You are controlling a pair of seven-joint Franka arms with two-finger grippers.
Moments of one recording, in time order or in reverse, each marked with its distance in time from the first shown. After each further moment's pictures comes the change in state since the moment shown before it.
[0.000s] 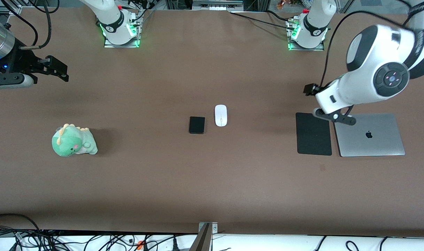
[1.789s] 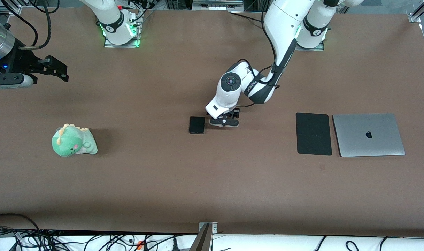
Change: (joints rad) left arm -0.543 0.472 0.007 -0.050 0.052 0.870 -0.705; right arm -0.001 0.000 0.000 0.000 0.000 0.001 0.000
